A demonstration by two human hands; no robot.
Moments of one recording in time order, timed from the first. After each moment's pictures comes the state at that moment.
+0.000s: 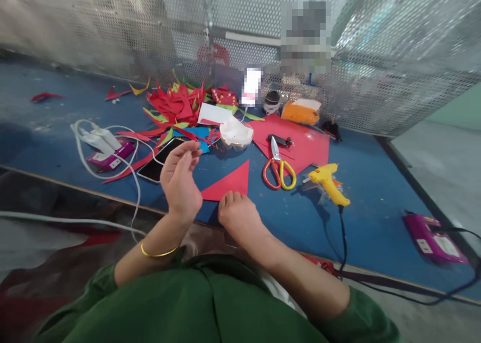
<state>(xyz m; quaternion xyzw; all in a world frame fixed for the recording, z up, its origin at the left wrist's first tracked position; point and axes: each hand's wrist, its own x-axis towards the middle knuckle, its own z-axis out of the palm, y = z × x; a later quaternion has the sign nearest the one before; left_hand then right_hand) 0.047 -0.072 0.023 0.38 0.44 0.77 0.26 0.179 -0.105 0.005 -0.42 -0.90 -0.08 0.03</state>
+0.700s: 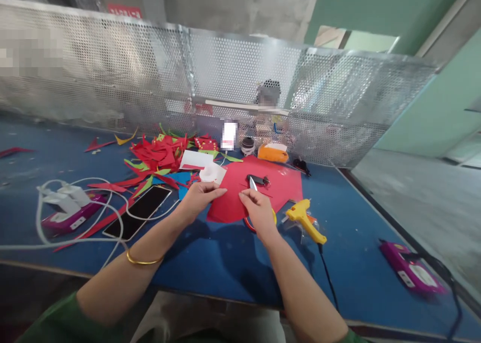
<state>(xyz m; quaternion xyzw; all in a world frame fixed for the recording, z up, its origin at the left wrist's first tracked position) 0.058 0.012 0.043 0.55 0.41 0.47 0.55 0.234 -0.008 0.025 -0.47 -0.50 0.46 0.56</state>
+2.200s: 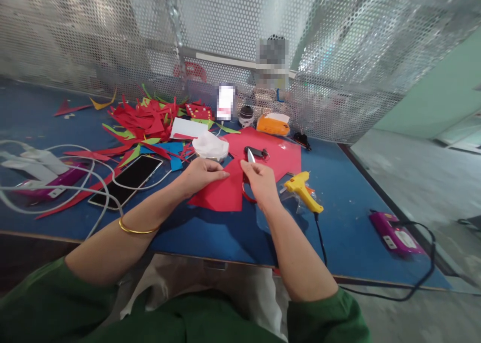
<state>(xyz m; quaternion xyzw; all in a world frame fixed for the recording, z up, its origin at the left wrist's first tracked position) 0.069 0.013 0.025 0.66 0.45 0.38 0.47 0.246 -0.007 0.016 -0.49 -0.50 0.45 0.55</state>
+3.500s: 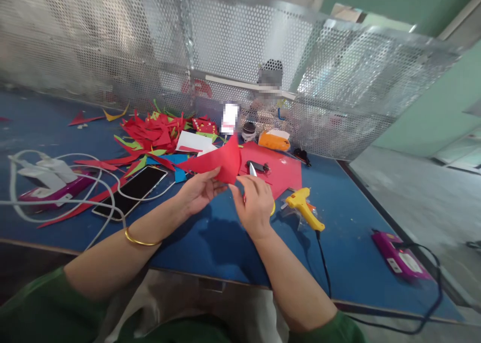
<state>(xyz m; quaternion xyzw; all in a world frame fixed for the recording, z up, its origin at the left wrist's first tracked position) 0.079 0.007 0.036 0.23 0.34 0.53 0.74 0.233 -0.023 0.008 -0.47 -0.73 -0.13 0.49</state>
